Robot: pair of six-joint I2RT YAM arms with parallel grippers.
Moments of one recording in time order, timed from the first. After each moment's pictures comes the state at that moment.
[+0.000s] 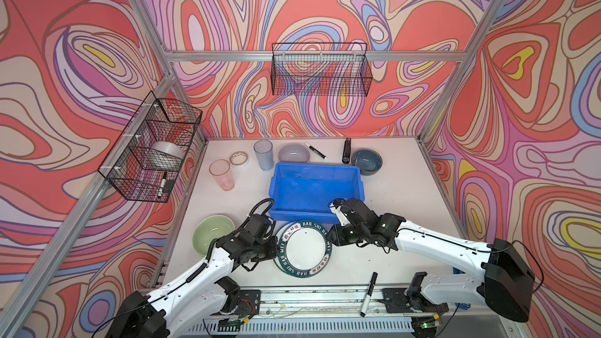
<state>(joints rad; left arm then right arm) -0.58 0.92 0.41 -0.56 0.22 -0.77 0.86 1.27 0.77 -0.42 -0.24 0.70</state>
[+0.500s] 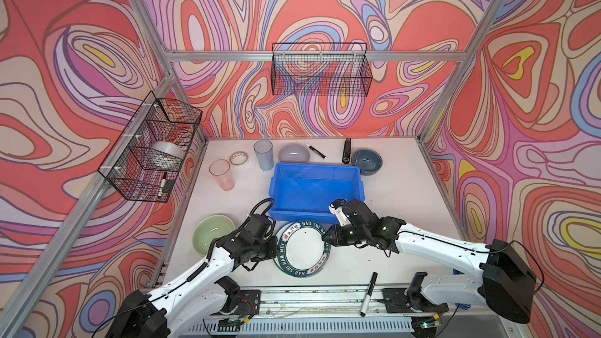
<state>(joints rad) -0.58 0.93 0.41 -0.56 0.22 -0.77 0.85 1.27 0.71 -0.28 -0.33 0.79</state>
